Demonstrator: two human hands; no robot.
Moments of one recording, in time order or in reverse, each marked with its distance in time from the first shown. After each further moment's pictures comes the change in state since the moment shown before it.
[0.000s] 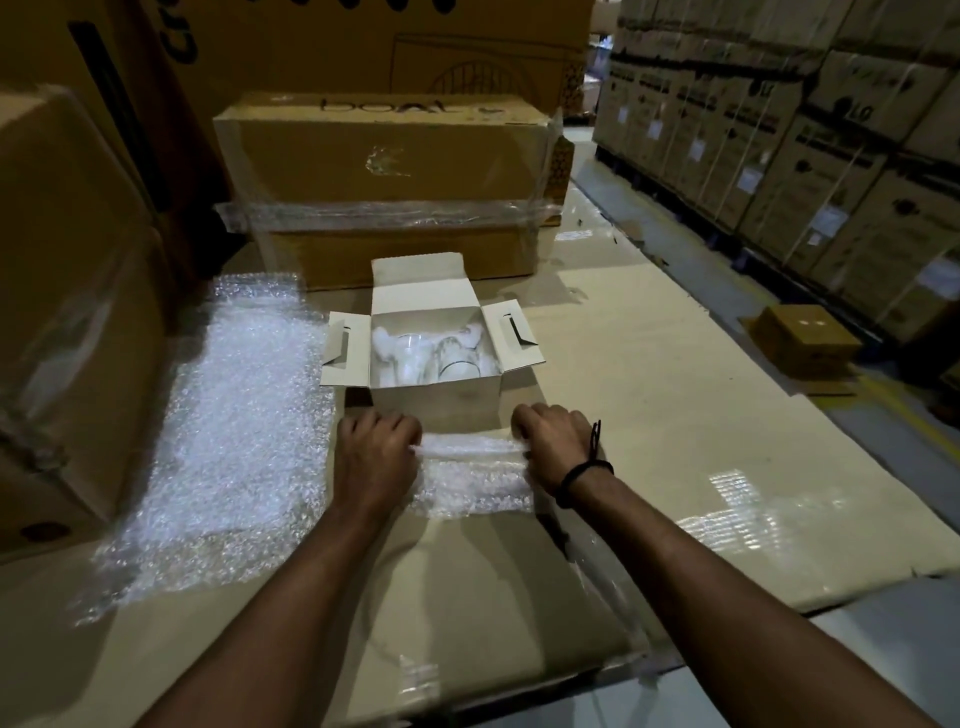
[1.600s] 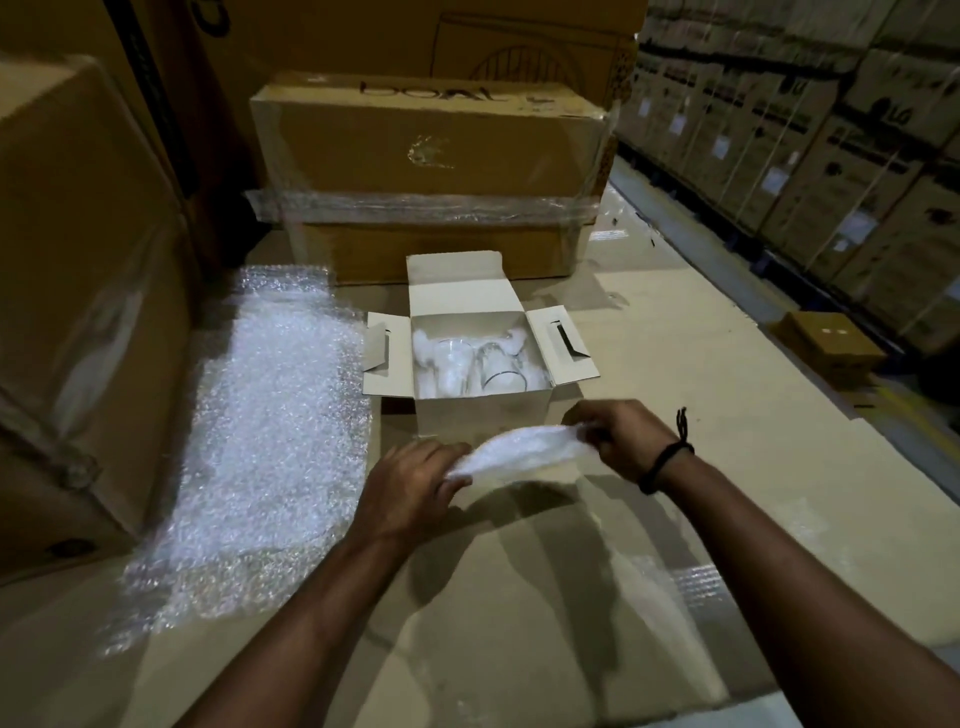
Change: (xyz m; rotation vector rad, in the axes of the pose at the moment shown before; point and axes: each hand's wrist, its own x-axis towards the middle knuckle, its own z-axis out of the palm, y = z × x) left_hand -0.009 -0.030 0.004 -0.316 -0.065 0.104; right_hand 0.030 0.021 -0.021 0.302 -0.141 0.034
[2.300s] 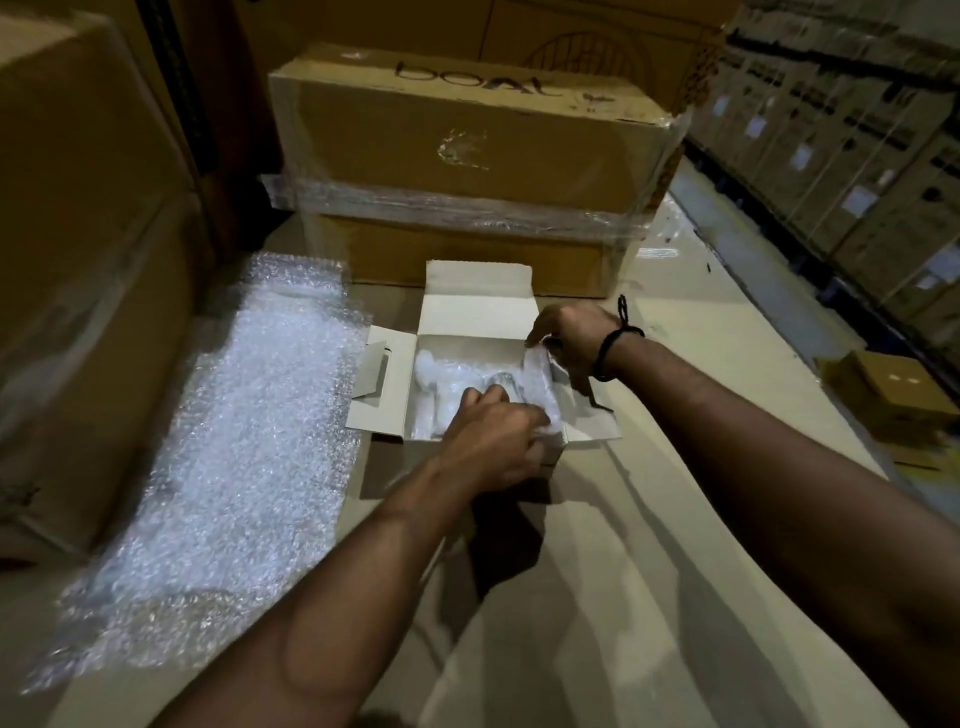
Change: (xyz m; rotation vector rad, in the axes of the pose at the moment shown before) left_hand 0.147 0.038 0.021 0.109 -0.463 -0.167; right_hand 0.203 -0.018 -0.044 -0.398 -0.160 -0.278
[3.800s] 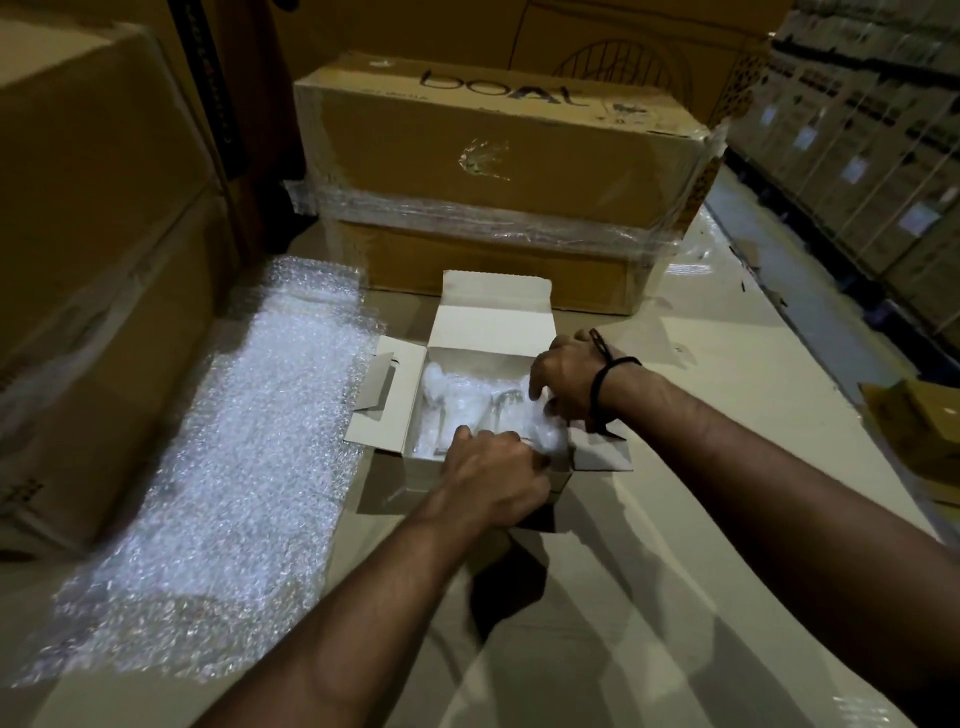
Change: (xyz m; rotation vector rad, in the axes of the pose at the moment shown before) left_hand -0.001 0.009 0.009 -0.016 -0.101 -0.178; right_hand 0.005 -0.017 0.009 -0.456 -0.246 -0.206
